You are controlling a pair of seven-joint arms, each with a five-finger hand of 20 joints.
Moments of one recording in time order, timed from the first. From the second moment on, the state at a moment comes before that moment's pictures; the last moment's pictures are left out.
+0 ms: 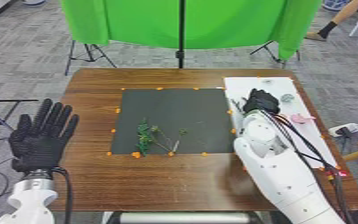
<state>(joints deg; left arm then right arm) 125.9 -63.3 -96.8 -122.6 3.5 6.2 23.6 -74.1 -70.6 63.2 -84.1 -151.1 -6.2 45.7</state>
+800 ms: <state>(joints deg) 125.9 -63.6 -97.1 -122.4 3.5 6.1 22.7 -78.0 -69.5 63.6 -88.9 -140.4 7.4 46.4</state>
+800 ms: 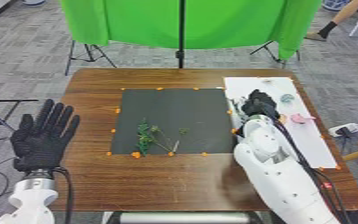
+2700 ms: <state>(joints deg) 128.2 -60.6 -98.9 -123.8 3.5 7.4 23.0 -91.9 -77.3 56.8 -108.6 -133.5 11.3 57.5</state>
